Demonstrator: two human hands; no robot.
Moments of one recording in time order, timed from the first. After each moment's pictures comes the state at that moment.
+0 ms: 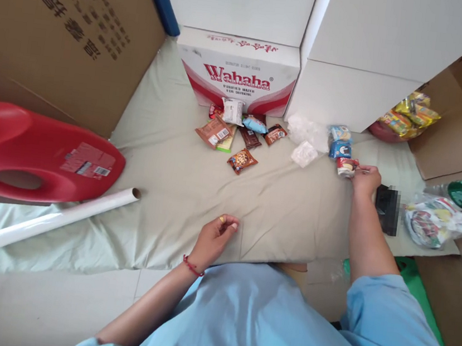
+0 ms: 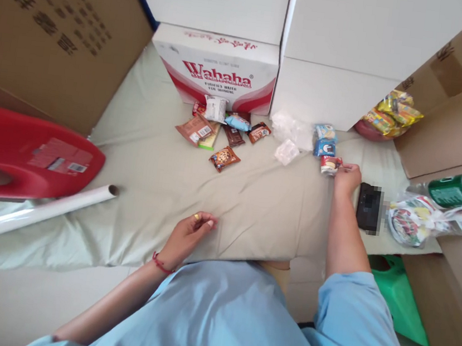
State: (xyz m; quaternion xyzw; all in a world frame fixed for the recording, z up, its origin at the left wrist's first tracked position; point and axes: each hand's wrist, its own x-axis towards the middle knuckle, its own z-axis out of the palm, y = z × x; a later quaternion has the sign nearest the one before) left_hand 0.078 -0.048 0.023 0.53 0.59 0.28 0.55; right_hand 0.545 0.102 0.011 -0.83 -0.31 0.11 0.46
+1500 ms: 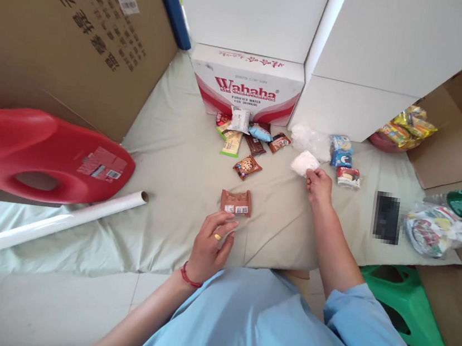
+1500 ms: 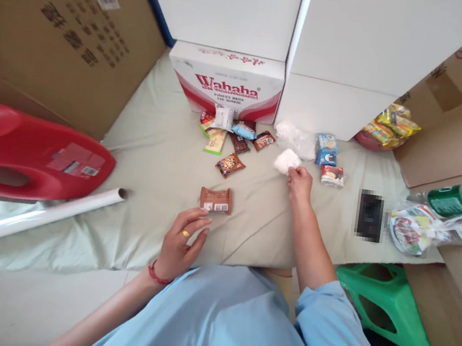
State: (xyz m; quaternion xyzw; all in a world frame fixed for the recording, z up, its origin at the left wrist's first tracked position) left_hand 0.063 -0.055 0.044 0.77 0.44 0.42 0.18; right_hand 0.381 0.101 0.019 -0.68 -0.28 0.39 0.55
